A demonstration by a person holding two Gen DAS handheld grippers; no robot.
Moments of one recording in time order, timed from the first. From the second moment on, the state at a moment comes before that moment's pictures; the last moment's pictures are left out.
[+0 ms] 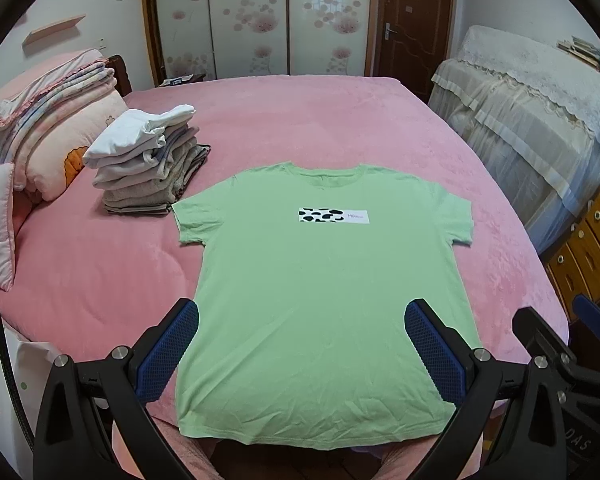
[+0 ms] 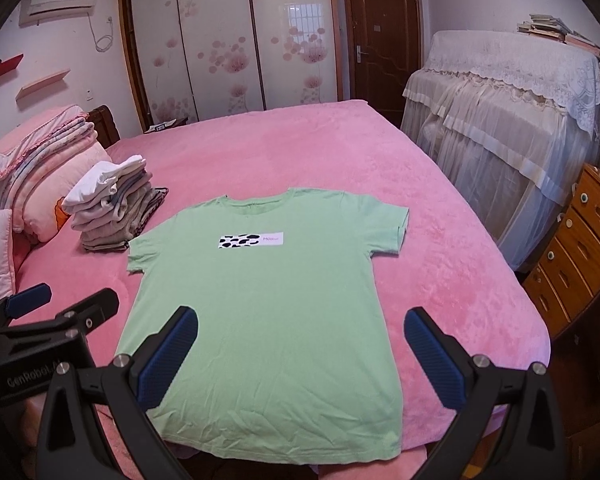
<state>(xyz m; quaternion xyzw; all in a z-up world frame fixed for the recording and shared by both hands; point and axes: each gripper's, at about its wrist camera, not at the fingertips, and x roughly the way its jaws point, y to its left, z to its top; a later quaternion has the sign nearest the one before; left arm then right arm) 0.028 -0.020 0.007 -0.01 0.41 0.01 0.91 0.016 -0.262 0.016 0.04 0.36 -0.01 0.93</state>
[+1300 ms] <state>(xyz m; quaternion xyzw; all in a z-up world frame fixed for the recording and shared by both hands) 0.192 -0.144 0.039 0.08 0.32 -0.08 0.94 0.136 -0.380 0.046 -0.01 0.31 -0.10 0.95</state>
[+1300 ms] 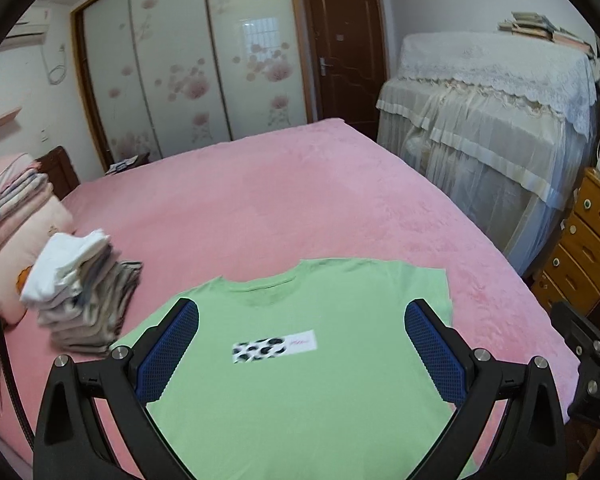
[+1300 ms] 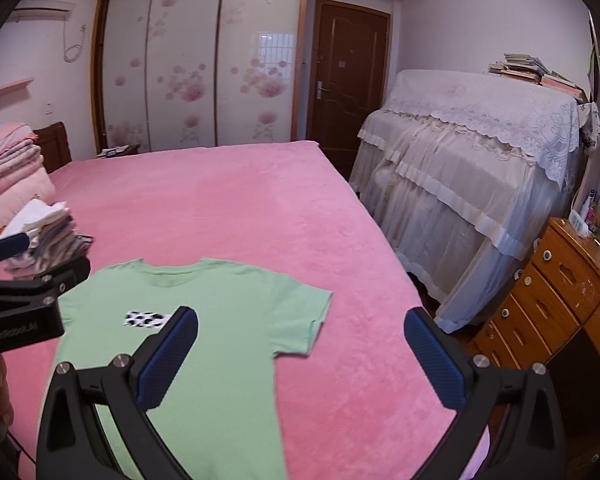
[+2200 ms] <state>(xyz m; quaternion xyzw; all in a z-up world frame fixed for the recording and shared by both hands) 0.336 -0.242 -0.143 0.06 0.42 -0.13 0.90 0.294 -0.494 -0.169 0.20 0.48 -0.05 0.85</state>
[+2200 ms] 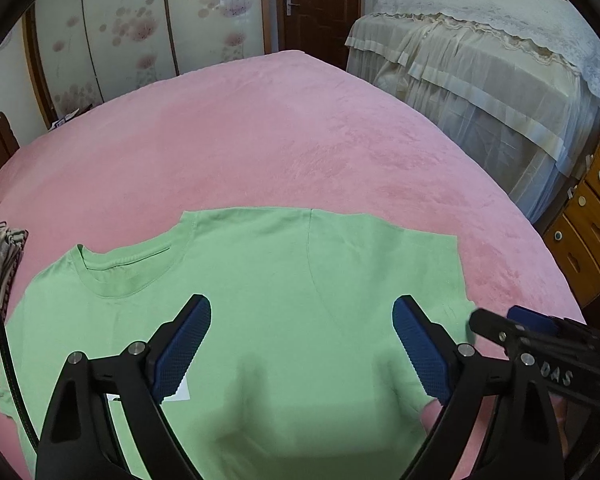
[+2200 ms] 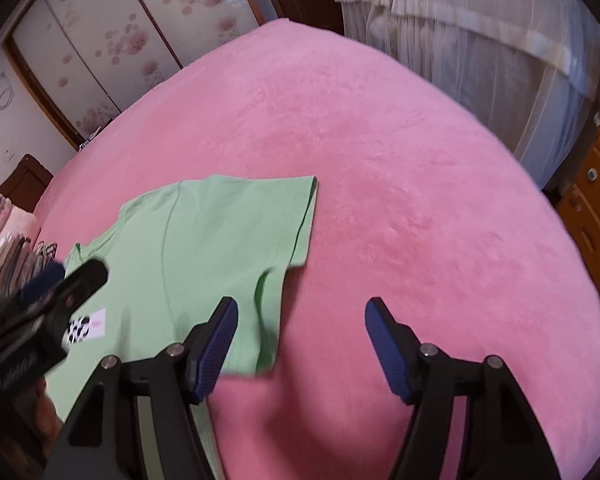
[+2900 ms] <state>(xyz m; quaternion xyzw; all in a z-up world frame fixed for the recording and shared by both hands) 0.363 -0.221 -0.146 0.06 0.42 -0.09 0.90 0.337 -0.481 -0.165 0.16 0.48 -0.01 0.87</state>
